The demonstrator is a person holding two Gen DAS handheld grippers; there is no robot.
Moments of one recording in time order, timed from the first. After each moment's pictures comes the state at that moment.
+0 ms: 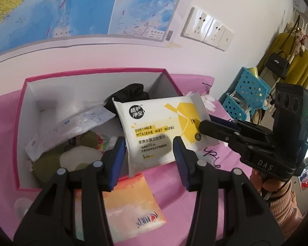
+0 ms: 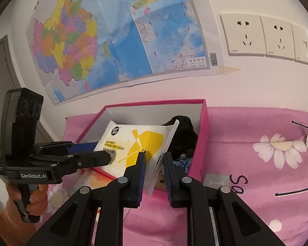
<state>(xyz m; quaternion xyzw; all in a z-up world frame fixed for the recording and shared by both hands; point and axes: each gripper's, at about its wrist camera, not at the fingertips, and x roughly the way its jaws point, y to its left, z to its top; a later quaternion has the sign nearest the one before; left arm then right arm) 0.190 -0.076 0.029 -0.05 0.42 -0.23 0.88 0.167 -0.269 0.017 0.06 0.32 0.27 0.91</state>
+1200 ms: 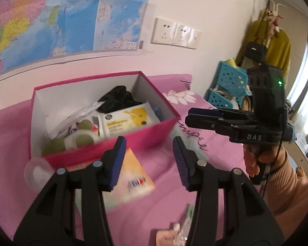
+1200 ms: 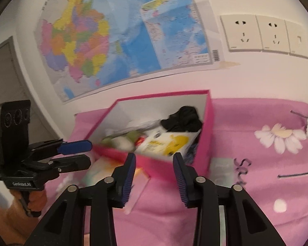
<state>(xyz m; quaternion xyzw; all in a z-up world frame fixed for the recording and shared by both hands) 0.099 -0.057 0.045 -0.01 0.35 -0.28 0.89 0.123 -0.278 0.017 0.07 0.32 0.30 0.90</state>
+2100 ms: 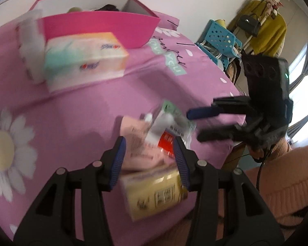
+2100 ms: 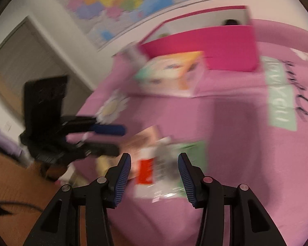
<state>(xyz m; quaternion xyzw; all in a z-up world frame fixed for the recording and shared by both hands) -0.015 -0.037 -0.047 -0.04 0.49 -0.31 0.82 -0.009 -0.244 -0.068 0.06 0.45 0.42 0.79</state>
